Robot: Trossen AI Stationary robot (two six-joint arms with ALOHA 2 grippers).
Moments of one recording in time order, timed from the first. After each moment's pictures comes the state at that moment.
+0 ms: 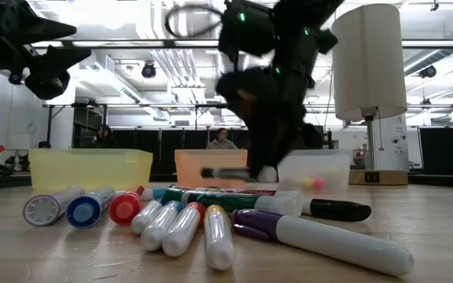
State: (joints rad) left arm -0.44 0.04 0.01 0.13 -0.47 -0.32; right arm 0.08 1.96 1.32 -0.57 -0.06 0.82
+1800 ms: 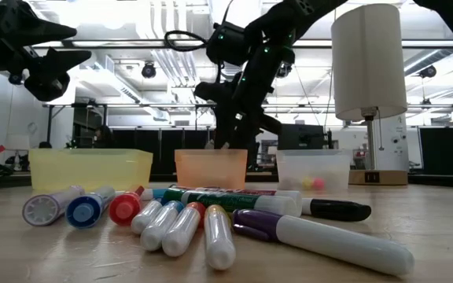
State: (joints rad) left arm -0.44 0.04 0.01 0.12 -0.47 -0.34; right arm -0.19 2.02 1.52 -0.57 0.08 0.64
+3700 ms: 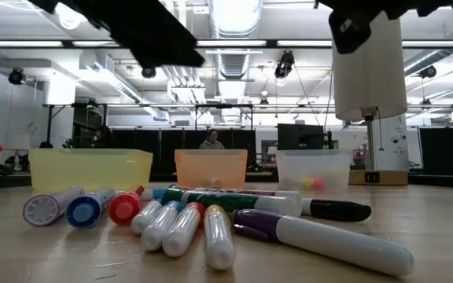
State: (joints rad) left arm -0.30 1.37 0.83 0.07 -0.18 -0.18; right arm 0.43 1.22 0.54 0.52 0.25 0.21
